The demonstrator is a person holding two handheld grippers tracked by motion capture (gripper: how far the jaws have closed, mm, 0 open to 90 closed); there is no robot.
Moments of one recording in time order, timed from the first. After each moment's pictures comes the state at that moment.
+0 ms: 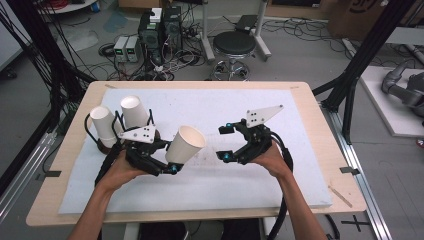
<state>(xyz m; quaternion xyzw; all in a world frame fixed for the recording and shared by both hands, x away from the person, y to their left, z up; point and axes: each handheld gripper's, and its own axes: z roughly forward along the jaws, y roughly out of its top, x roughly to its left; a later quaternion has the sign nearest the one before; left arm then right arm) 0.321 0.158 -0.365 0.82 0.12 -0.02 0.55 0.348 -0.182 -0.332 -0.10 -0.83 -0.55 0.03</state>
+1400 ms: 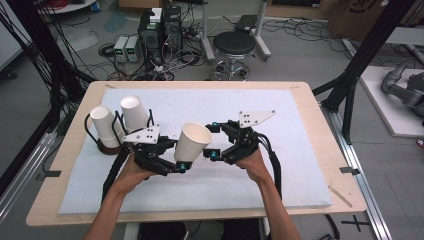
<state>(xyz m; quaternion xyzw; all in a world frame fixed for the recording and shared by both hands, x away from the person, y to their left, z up) 0.321 0.140 -0.373 0.78 0.11 -0.03 0.62 0.348 -0.153 -0.348 -0.09 -0.75 -0.65 0.06</state>
